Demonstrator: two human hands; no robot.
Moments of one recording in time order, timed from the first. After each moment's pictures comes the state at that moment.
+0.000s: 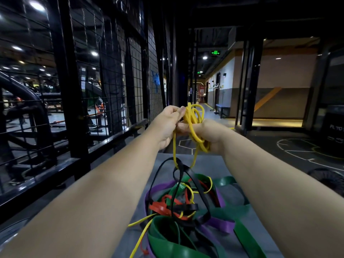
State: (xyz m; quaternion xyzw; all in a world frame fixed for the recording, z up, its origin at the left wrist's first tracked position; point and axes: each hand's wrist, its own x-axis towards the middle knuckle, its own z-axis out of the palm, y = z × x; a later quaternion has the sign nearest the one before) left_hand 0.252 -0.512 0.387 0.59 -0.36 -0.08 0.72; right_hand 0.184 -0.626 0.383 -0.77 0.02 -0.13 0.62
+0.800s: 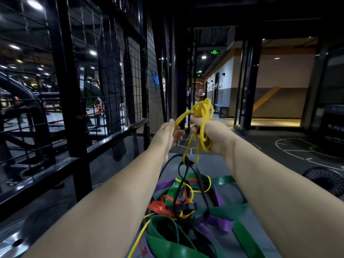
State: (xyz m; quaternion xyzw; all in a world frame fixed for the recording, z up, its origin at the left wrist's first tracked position) left_hand 0.254 -0.518 0.353 0.64 -0.25 -0.08 0.72; right_hand 0.179 -0.632 0.377 -0.68 0.06 -0.19 0.70
